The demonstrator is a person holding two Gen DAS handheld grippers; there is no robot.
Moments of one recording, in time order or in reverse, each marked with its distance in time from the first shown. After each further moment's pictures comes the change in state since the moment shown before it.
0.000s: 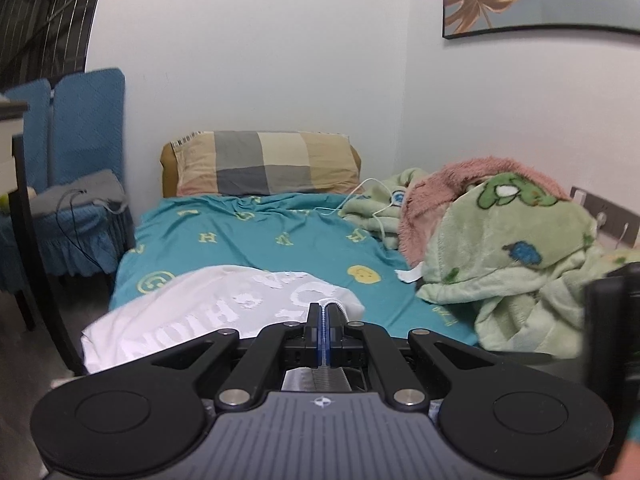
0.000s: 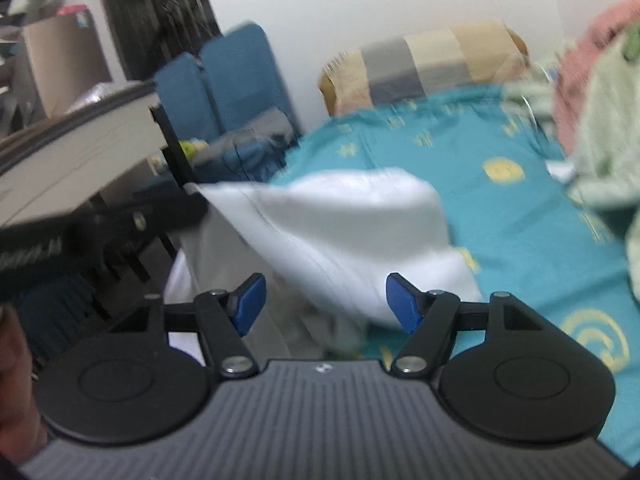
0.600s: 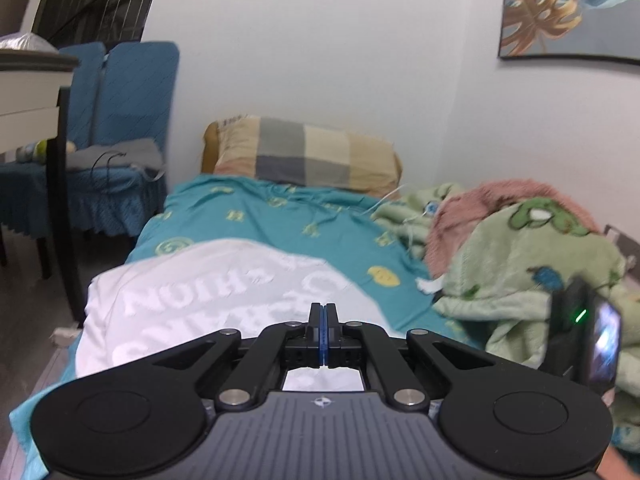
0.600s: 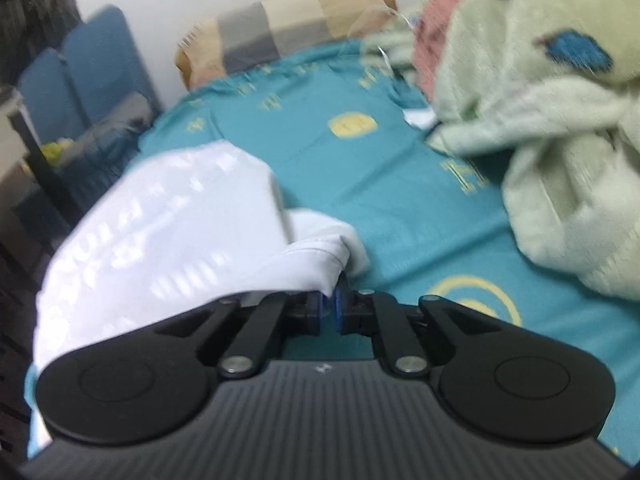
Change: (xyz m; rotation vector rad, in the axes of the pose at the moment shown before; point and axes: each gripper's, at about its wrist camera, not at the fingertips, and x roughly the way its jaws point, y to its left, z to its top) left arm 0.006 -0.015 -0.024 -0.145 0.005 0.126; right arm 0.012 -0.070 -0.004 0.179 0.112 -0.342
